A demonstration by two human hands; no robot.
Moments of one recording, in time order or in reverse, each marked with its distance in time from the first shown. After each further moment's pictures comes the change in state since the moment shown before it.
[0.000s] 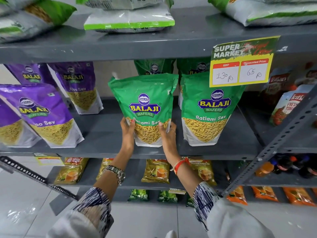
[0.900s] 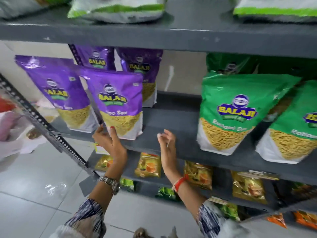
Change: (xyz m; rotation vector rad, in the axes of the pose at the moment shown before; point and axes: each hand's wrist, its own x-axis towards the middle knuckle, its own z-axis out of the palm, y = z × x) left_hand 0.016 0.026 -0.240 0.152 0.764 0.319; right_hand -0.070 0.040 0.205 0.064 -0.098 0.021
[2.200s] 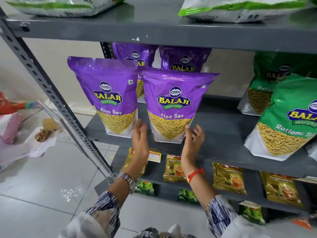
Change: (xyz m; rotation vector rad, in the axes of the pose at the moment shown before) left_hand 0.108 -0.035 -0.054 -0.028 -0.505 -0.251; right_hand 0.019 0.021 0.140 0.073 0.359 -0.023
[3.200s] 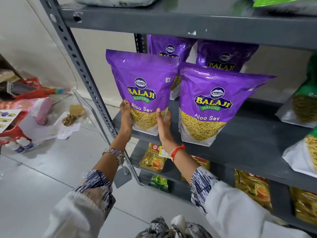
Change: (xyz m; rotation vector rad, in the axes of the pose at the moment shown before) left_hand 0.094 0.039 -0.120 -0.079 0.042 -0.125; right_hand -0.047 0.012 0.159 -0.128 -0.633 0.137
